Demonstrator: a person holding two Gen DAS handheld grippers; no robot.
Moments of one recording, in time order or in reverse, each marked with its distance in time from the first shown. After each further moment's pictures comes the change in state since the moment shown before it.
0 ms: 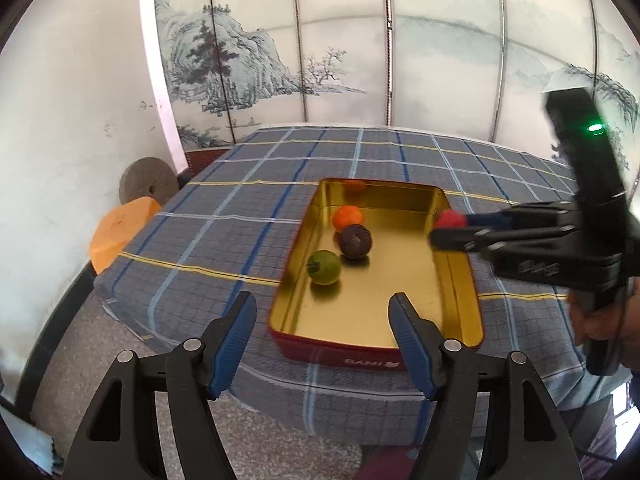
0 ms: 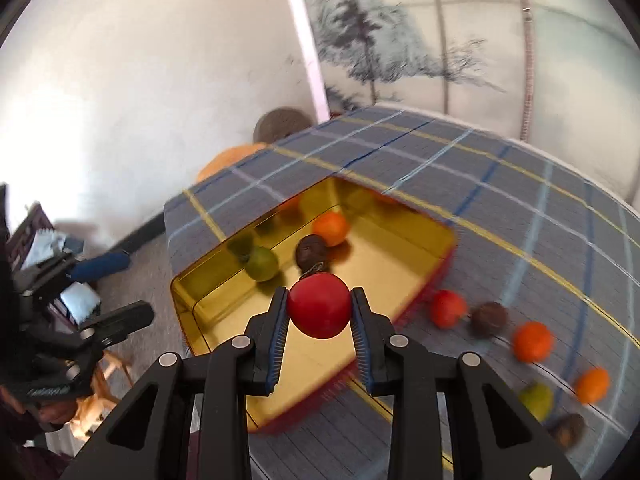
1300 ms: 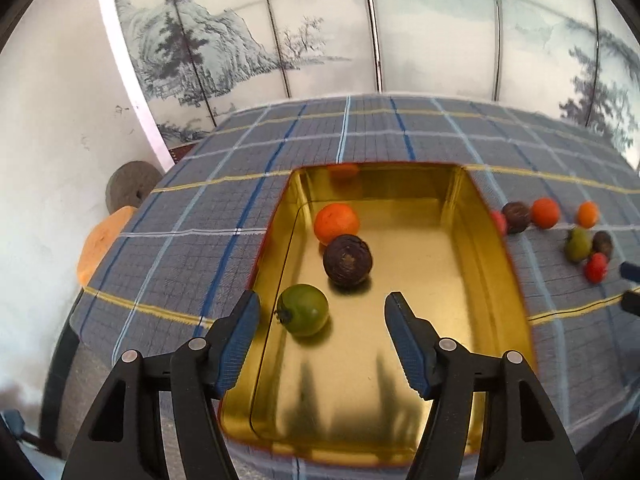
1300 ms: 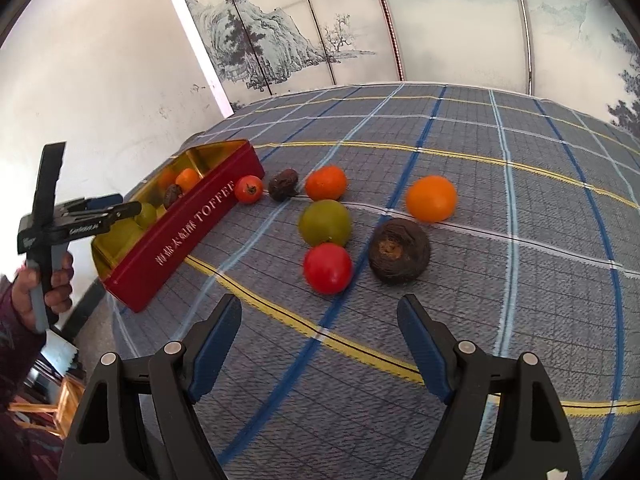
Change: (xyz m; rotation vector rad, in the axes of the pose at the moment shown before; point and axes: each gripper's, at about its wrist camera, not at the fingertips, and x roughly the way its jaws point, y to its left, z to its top) left arm 0.096 -0.027 0.033 0.104 0.090 0.006; right arm -0.082 -0.126 -0.141 0.300 -0.074 -0.169
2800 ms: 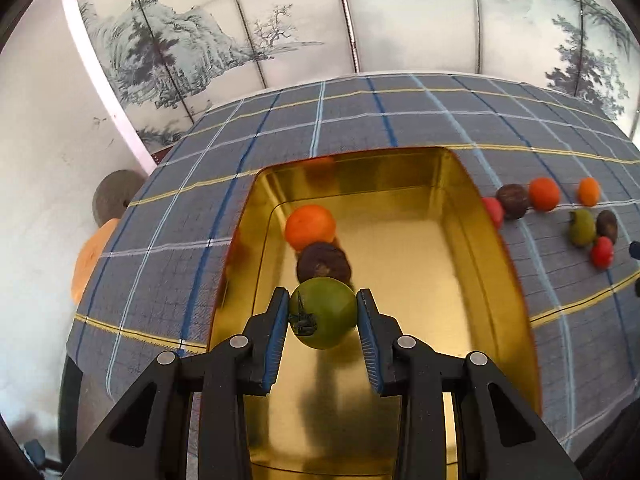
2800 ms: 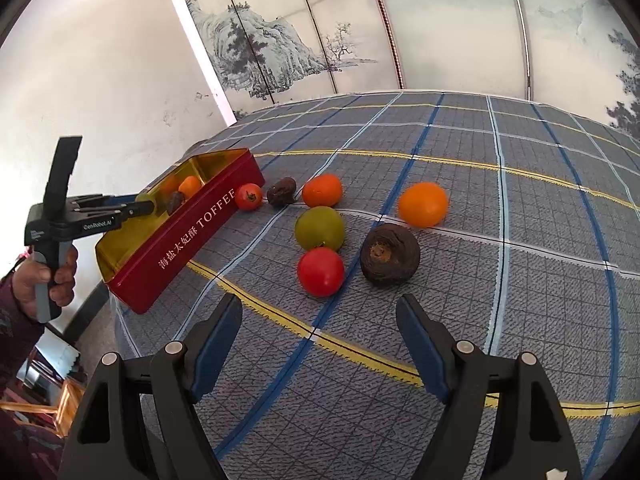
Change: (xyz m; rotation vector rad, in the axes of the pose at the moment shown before) left arm 0.034 -0.019 0.014 0.104 0.075 -0.018; right arm -0.010 -0.006 -0.004 -0.006 -0.037 0.002
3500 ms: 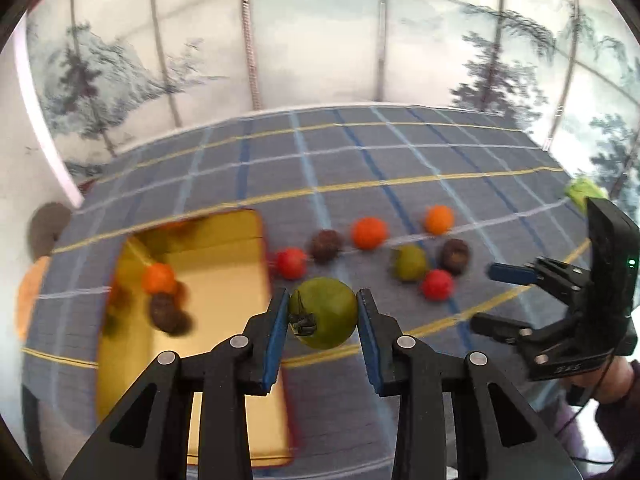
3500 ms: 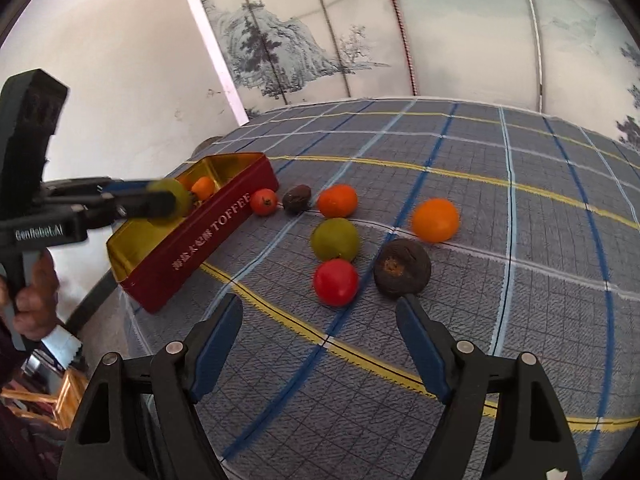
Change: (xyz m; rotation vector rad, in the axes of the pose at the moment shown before) left arm -0.074 -0.095 0.035 0.069 -0.078 -0.271; right arm -0.003 0.007 0.005 -0.032 0.002 0.019
